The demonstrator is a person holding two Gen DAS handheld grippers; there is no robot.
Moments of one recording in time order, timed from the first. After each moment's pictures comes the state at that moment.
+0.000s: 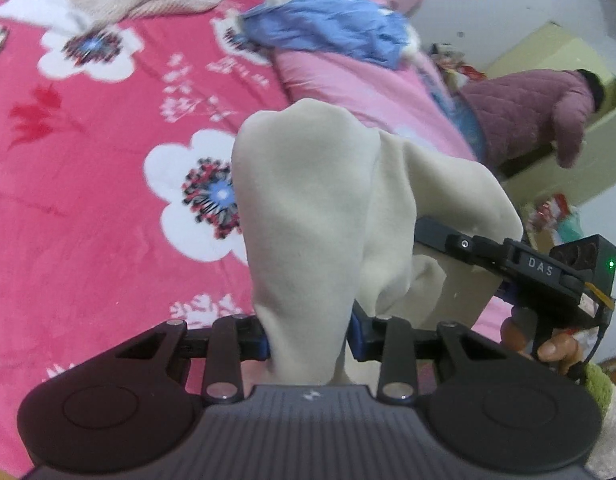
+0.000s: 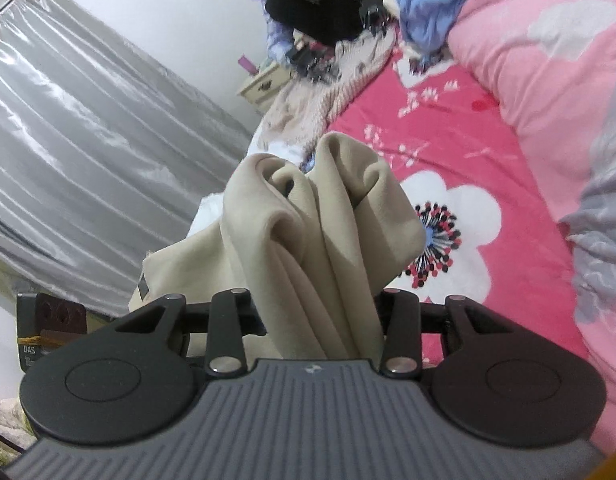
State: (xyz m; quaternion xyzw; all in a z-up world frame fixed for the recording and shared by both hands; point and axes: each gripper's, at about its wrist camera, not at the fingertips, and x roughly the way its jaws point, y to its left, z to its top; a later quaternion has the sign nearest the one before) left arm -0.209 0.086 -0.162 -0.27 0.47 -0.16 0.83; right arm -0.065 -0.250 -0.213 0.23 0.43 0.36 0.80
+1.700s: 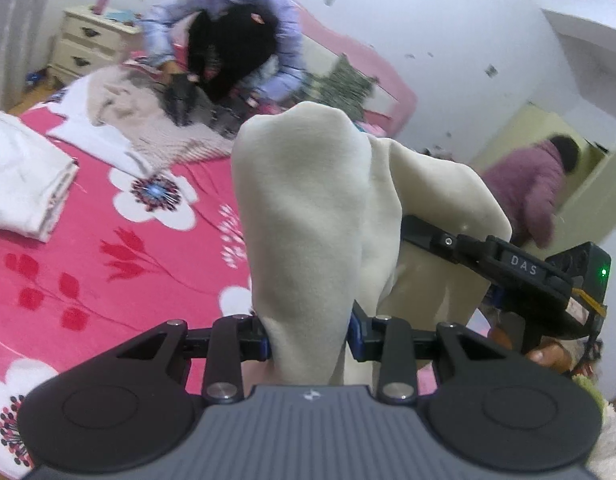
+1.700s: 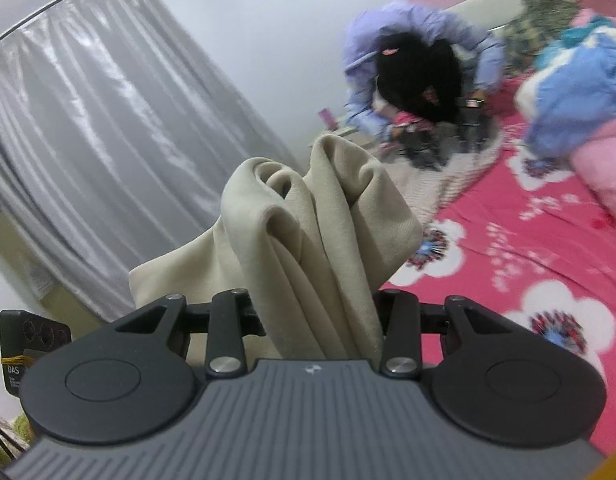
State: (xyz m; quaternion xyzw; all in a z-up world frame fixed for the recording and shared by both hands) left arm -0.268 0.243 -0.034 -0.28 0.33 -0.08 0.90; right arm -0.088 -0.093 -0.086 0.19 0.31 0.44 0.82
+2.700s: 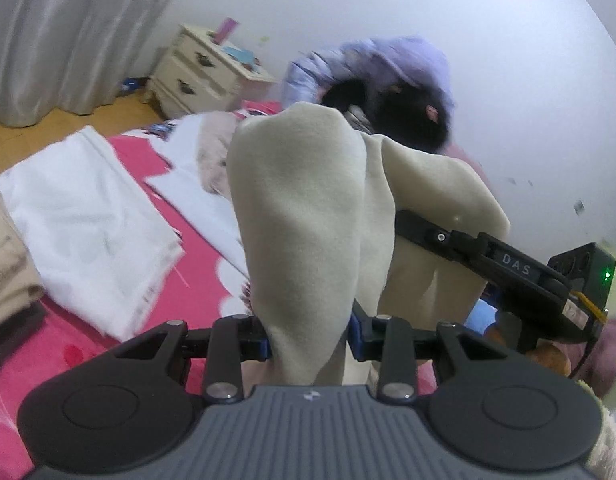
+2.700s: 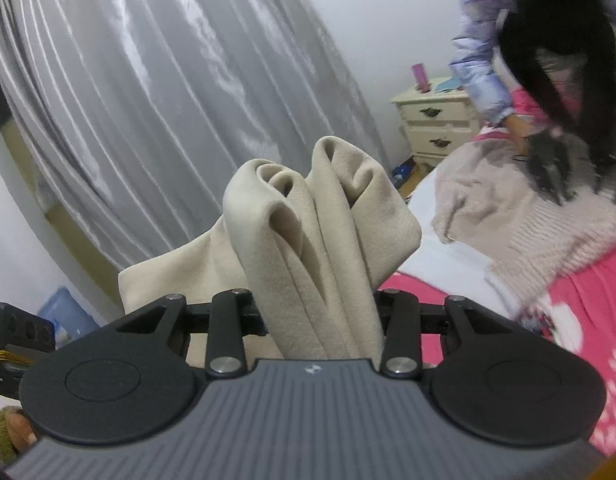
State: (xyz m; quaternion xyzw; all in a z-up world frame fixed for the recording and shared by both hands) left arm -0.150 0.468 -0.107 -0.39 0.25 0.06 0.89; right arm 0.077 0.197 -0.097 0.05 0.32 0.56 0.77
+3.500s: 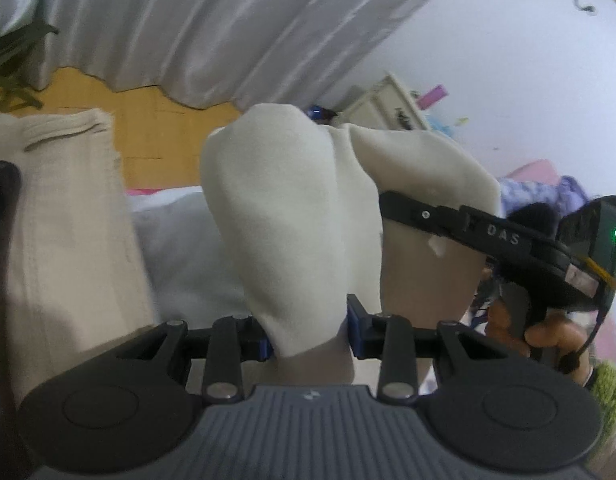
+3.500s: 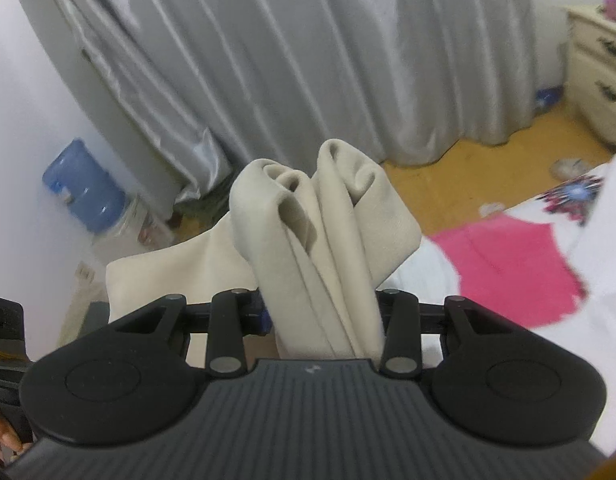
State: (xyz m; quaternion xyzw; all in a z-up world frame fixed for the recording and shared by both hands) left arm -0.121 0.667 -0.230 -0.49 0.23 0.30 0.78; right arm 0.146 0.566 -0.219 -0.14 0.40 0.70 0.58
